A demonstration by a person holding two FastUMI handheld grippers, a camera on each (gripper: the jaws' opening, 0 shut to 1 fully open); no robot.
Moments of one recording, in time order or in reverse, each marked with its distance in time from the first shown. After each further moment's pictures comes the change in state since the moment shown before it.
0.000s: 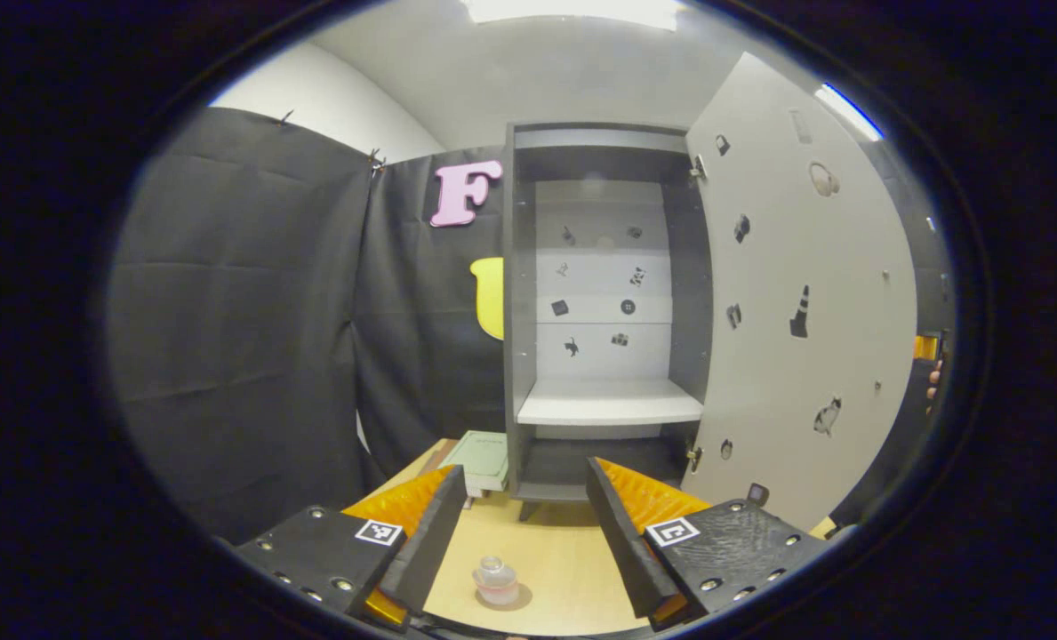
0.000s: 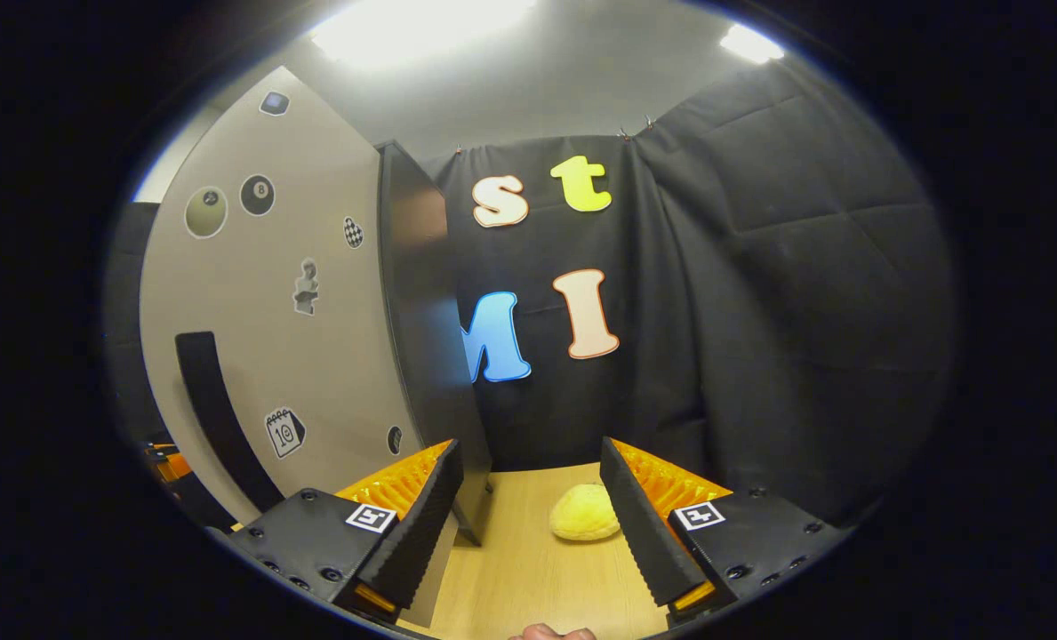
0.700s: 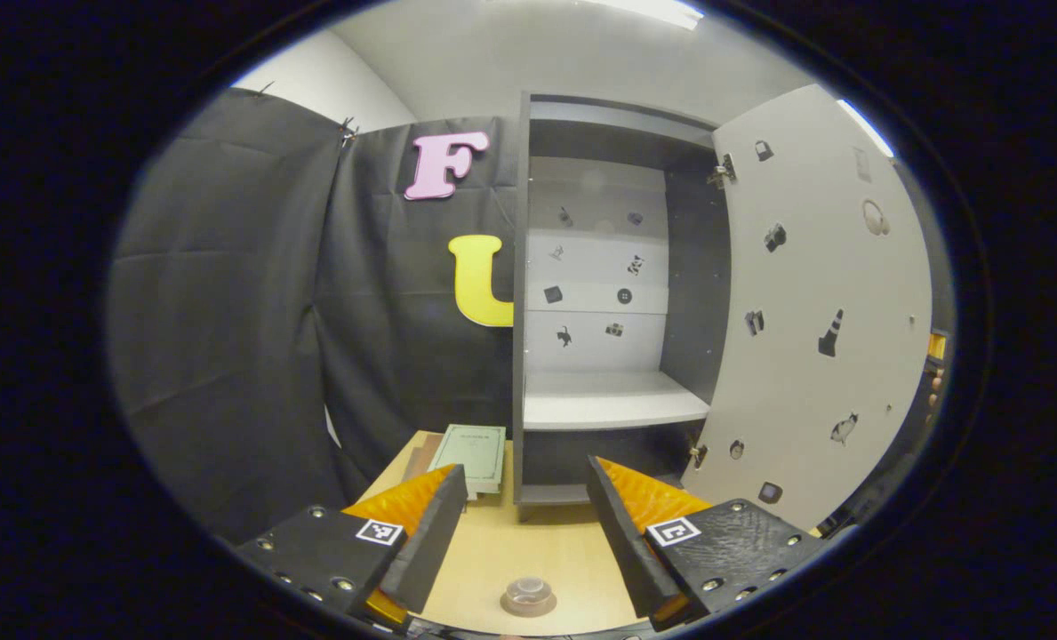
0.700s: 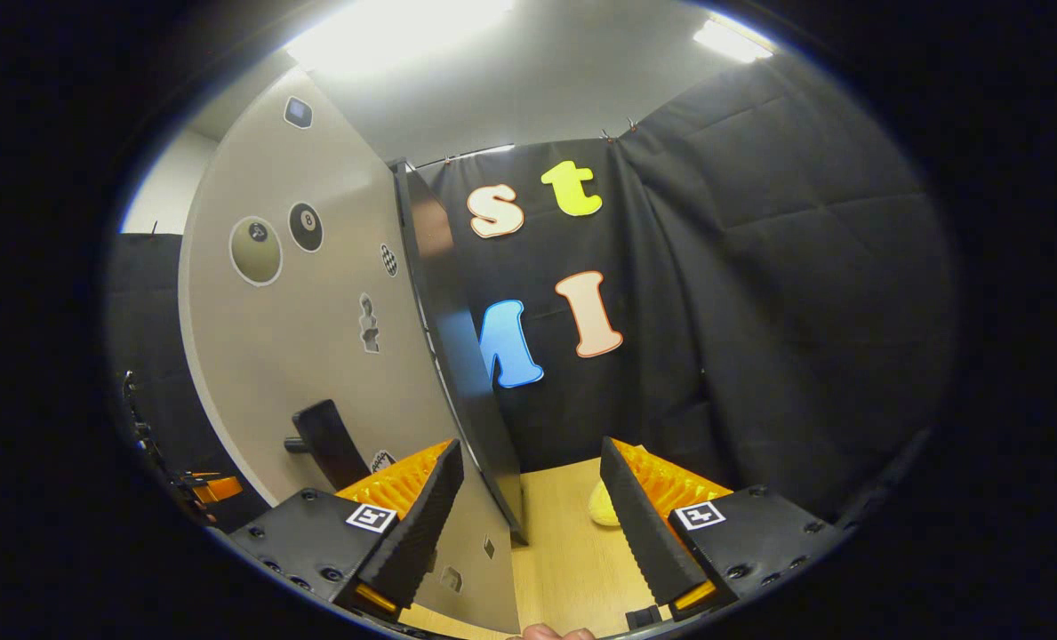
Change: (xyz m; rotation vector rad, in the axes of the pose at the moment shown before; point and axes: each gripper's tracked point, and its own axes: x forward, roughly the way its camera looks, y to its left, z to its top) left arm 0.073 0.062 0.009 -0.039 0.101 -0.208; right arm -0.038 0.084 0.021 0.076 -0.014 -0.092
